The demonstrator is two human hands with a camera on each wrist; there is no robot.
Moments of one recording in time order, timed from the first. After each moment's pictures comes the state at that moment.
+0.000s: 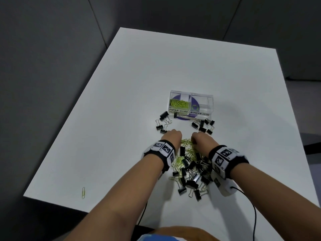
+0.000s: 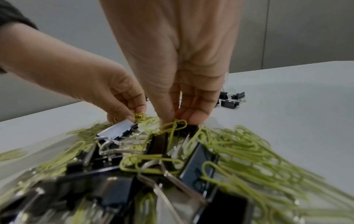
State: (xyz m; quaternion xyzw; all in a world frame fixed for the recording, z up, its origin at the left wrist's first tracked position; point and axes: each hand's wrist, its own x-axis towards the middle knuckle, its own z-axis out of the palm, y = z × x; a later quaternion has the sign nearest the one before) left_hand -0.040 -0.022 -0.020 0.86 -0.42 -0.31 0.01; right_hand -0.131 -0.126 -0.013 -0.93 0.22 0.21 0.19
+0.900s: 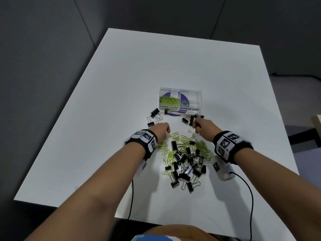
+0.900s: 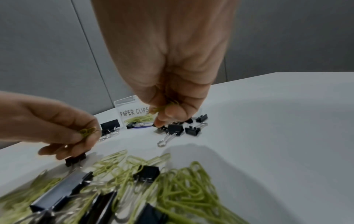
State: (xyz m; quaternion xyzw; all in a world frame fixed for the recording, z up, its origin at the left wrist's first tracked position) left_hand -0.019 -0.010 -0.007 0.84 -0.42 -0.35 0.07; right_hand -0.145 -0.158 0.016 -0.89 0.30 0.14 0.31
